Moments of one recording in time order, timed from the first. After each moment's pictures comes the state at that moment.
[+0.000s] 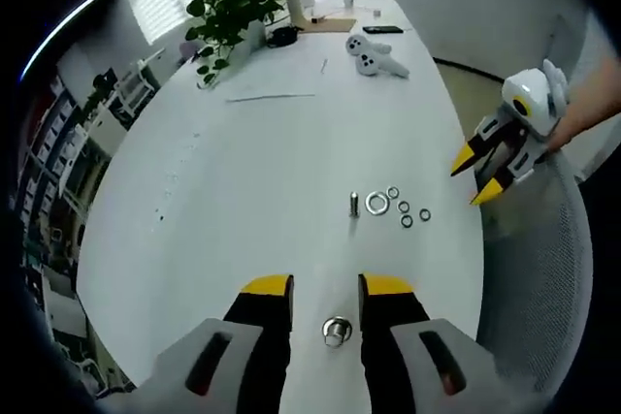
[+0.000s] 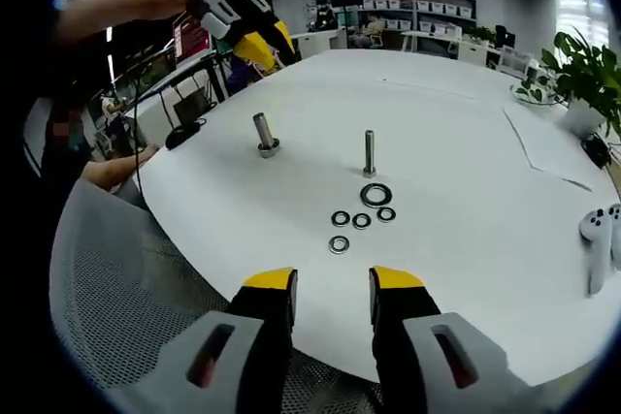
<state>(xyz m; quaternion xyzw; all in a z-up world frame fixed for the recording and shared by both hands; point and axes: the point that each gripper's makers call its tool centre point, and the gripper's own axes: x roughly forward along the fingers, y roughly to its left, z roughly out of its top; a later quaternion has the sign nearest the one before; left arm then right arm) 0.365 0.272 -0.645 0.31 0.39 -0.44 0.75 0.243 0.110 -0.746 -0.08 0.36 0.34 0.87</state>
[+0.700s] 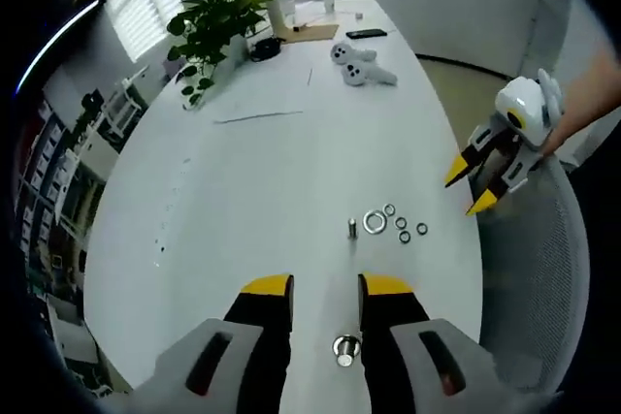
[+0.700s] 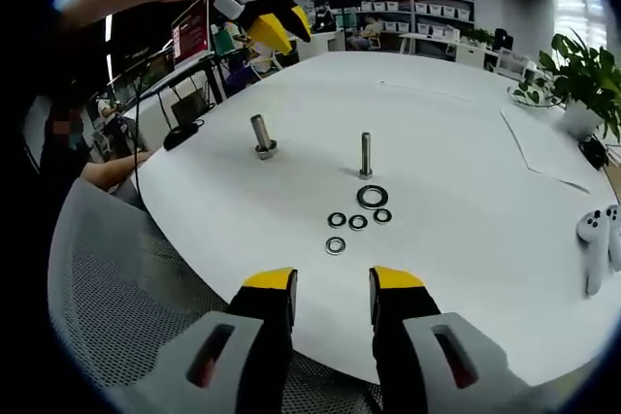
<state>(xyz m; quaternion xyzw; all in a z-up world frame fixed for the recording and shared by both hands) 0.375 0.228 -0.635 0.34 0.38 -0.48 0.72 0.243 0.110 -0.745 -0.08 0.36 0.34 0.87</state>
